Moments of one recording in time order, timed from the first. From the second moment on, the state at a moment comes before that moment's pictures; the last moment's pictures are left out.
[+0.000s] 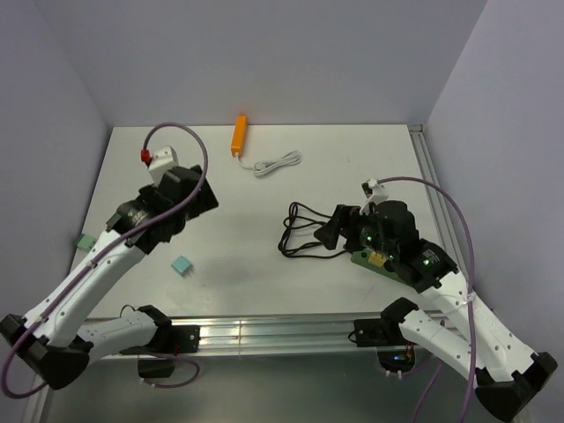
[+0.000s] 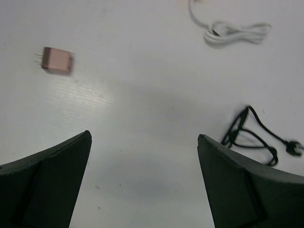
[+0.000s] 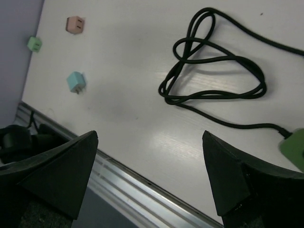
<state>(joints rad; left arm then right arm) -0.73 1.04 1.17 -0.89 -0.61 -0.84 0.56 0.70 0.77 -0.58 -0.09 0.56</state>
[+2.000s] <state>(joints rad) -0.06 1.86 1.21 -0.59 -0.47 -0.46 0.56 0.40 0.65 -0.61 -0.36 0.54</state>
